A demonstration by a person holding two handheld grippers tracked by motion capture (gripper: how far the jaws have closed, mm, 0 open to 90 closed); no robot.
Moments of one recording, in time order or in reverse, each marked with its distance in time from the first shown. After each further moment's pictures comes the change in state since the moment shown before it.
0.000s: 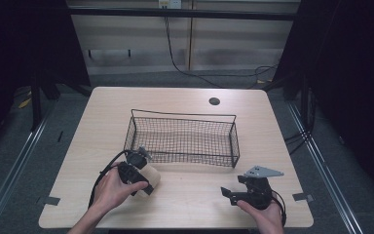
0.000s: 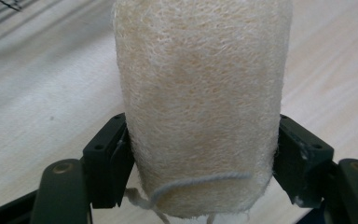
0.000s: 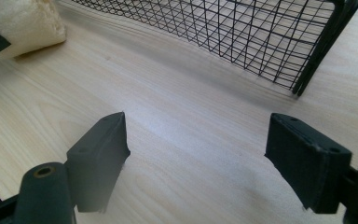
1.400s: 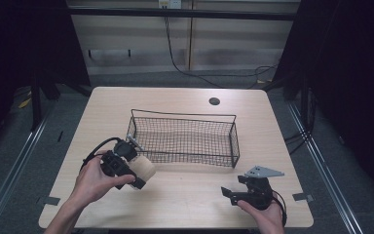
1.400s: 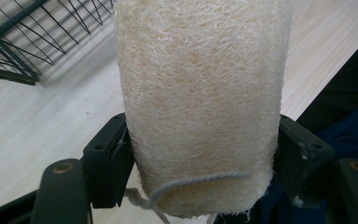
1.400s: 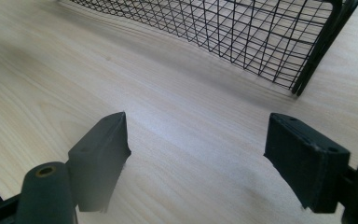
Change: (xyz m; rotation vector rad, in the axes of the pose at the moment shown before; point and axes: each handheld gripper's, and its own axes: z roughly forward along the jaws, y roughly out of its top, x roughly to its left) left arm -0.008 -0.007 -0.077 -0.089 -0.026 0.149; right arm 0.000 0.000 -0.001 -0.001 0.000 0.002
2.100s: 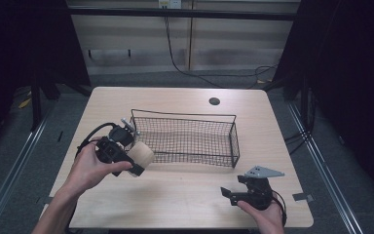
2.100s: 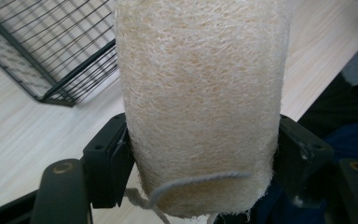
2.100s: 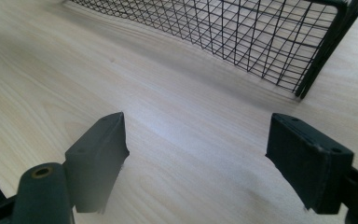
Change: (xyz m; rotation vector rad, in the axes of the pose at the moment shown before) left arm 0.005 0.016 -0.036 -0.044 0.017 -0.010; right arm 0.001 0.000 0.000 -0.006 0.010 -0.008
